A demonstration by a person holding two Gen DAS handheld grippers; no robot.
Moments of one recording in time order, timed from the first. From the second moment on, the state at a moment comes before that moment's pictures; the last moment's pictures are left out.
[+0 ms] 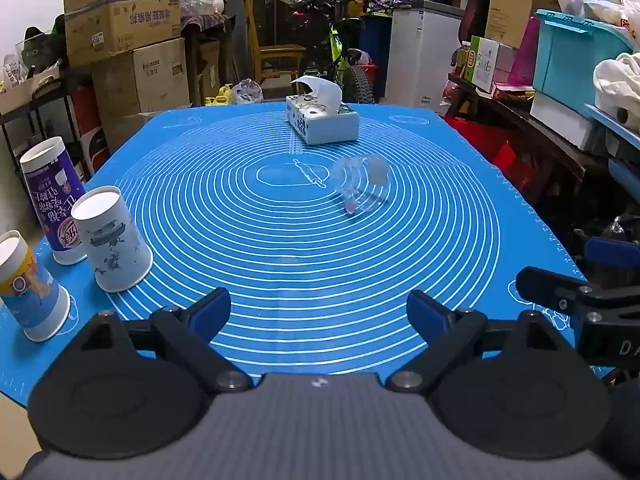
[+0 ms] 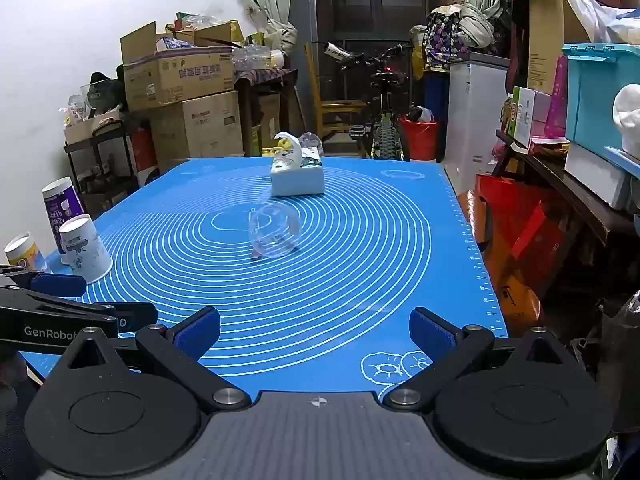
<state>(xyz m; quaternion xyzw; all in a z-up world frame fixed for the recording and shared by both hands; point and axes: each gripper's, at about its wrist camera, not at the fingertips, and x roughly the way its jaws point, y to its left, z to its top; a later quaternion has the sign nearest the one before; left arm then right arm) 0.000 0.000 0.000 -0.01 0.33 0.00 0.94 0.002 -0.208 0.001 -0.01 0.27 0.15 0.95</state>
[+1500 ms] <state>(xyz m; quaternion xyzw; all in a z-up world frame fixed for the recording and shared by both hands) 0.002 0.000 -0.001 0.00 0.33 0.00 0.94 -0.001 -0.214 0.003 -0.01 0.27 0.15 0.95</state>
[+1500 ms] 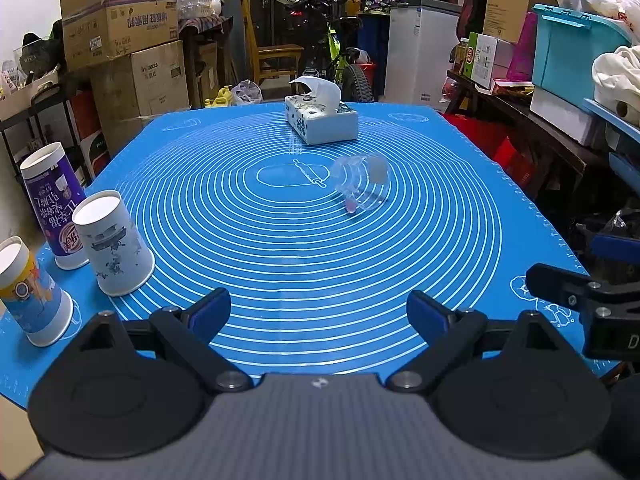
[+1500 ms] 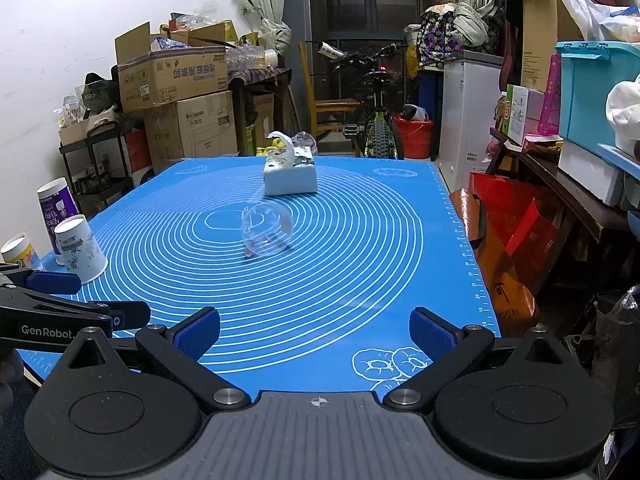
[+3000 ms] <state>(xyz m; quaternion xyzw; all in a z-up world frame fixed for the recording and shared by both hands) 0.002 0.002 -0.002 0.01 0.33 0.01 0.94 -0.001 -0.216 0.002 -0.01 0.28 0.14 0.95</state>
